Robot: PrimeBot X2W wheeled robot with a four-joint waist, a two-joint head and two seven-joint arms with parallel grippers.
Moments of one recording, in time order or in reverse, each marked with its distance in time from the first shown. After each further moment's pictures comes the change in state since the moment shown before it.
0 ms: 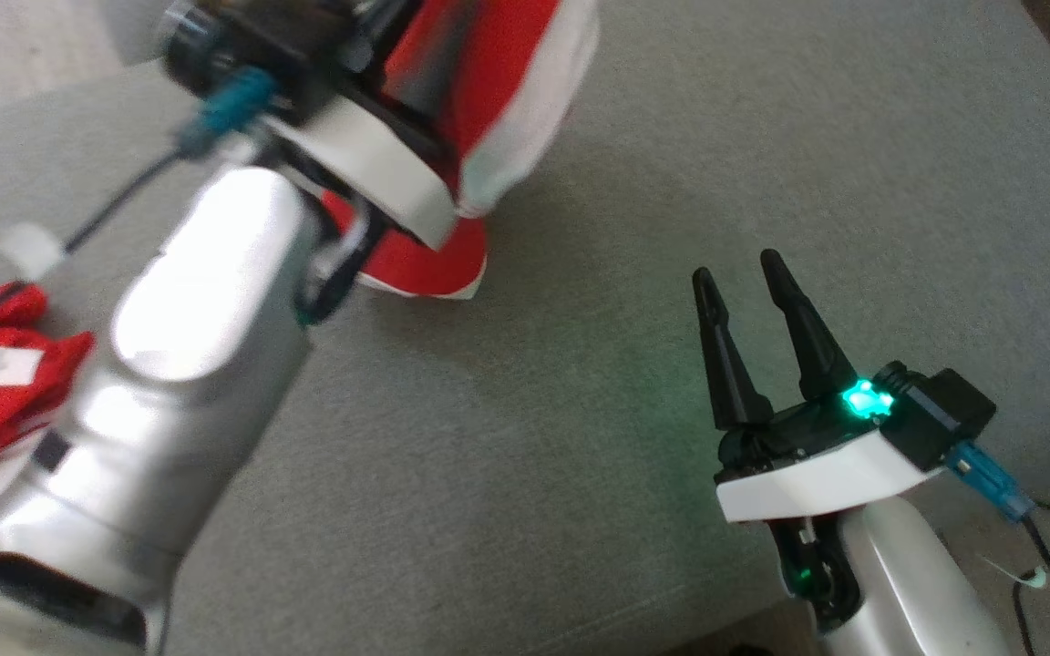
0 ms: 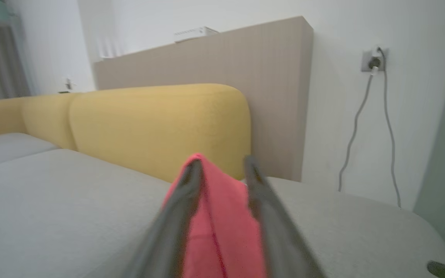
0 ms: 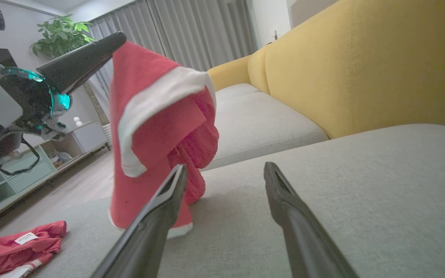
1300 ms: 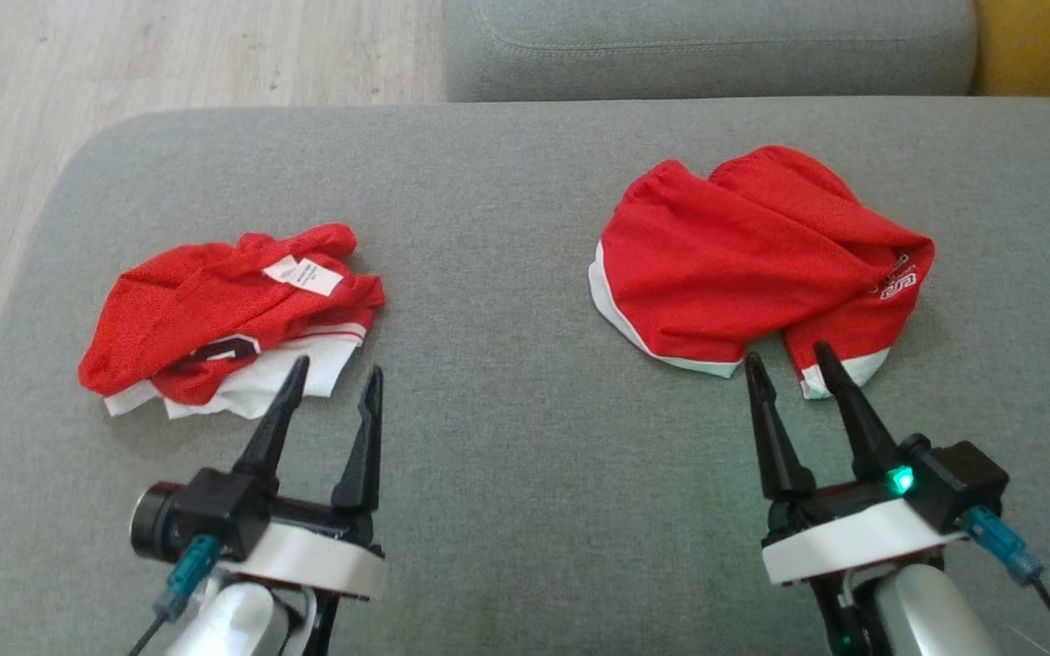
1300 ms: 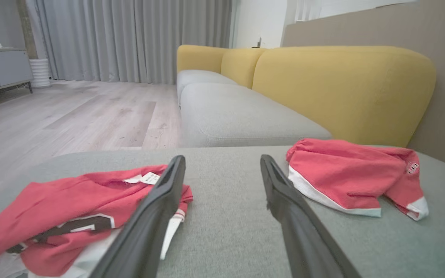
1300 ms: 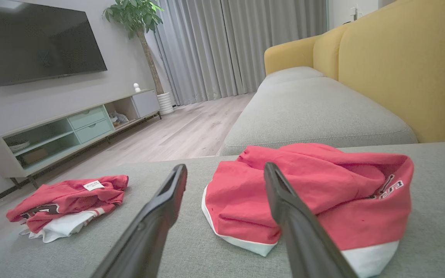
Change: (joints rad) left arm 0.765 0.090 0.080 -0.202 -0.008 0.302 -0.235; right arm 0.129 0.000 -0.122 0.078 -0.117 0.000 0.000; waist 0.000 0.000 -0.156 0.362
